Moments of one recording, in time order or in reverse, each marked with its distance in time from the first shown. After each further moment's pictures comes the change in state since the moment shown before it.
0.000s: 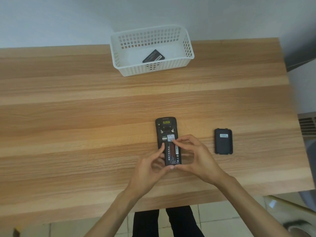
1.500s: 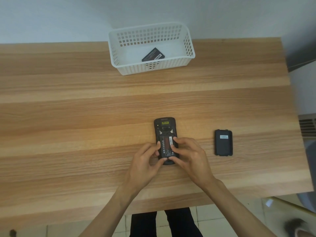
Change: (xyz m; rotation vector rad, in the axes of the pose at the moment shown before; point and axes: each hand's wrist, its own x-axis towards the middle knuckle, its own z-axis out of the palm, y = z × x) left_hand 0.028 -0.032 -0.004 0.308 0.185 0.355; right_hand 0.009 0.034 0.030 -0.378 0.276 -0.226
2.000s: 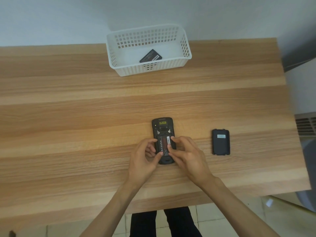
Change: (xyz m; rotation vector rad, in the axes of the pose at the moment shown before) left_hand 0.006 0.010 0.004 -0.143 0.079 -0.254; right_hand 0.002 0.001 -0.001 -0.162 -0.044 -0.076
